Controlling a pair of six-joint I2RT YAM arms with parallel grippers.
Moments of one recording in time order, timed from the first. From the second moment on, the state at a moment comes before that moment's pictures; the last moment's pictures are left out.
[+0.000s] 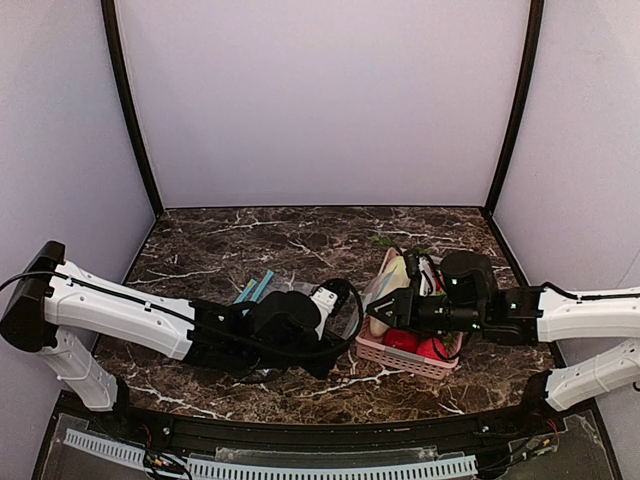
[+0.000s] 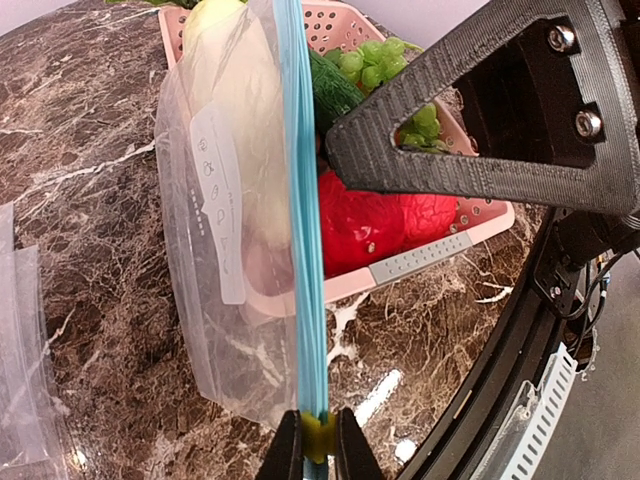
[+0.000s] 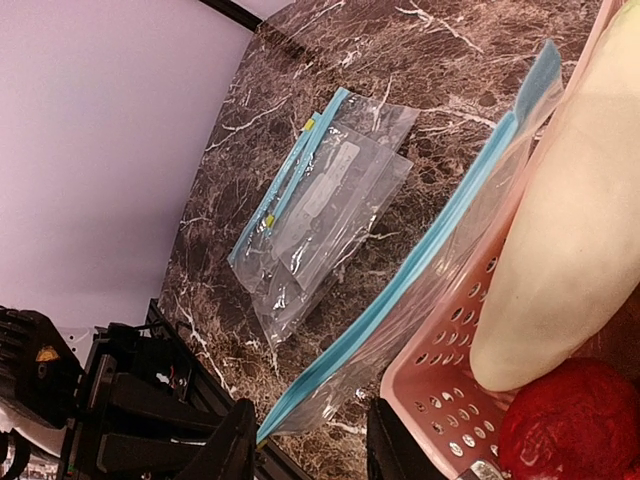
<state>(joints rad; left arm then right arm) -1.33 1.59 1.00 -0.07 -0.27 -0.56 1.00 1.12 0.62 0.02 -0.05 0.93</state>
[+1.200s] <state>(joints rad) -1.34 1.60 1.01 -0.06 -0.26 -0.56 1.00 1.12 0.60 0.03 -0.04 0.96</state>
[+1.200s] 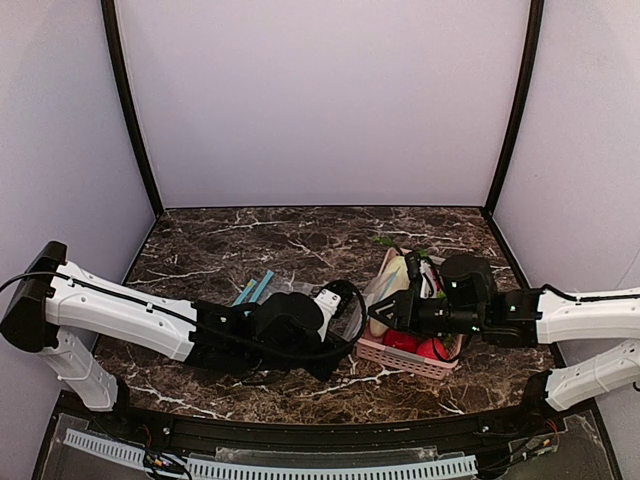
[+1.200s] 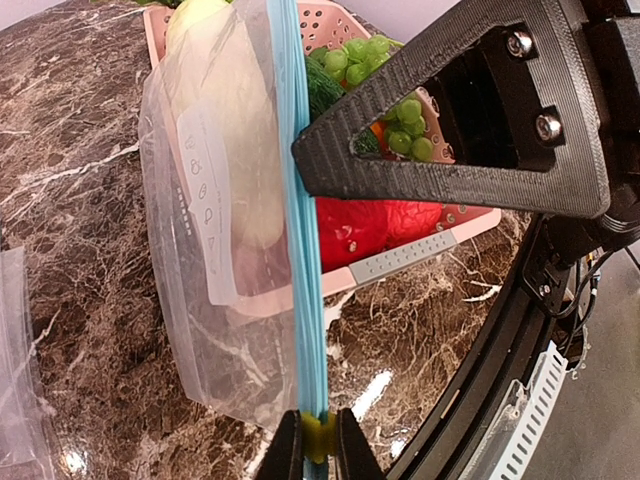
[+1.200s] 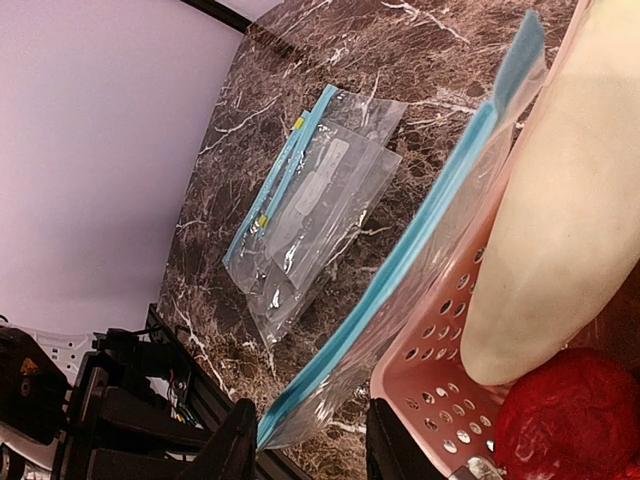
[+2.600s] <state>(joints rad) -1.34 1.60 1.01 -0.04 -0.23 -0.58 1.00 1.14 0.57 0.05 -0.02 0.98</state>
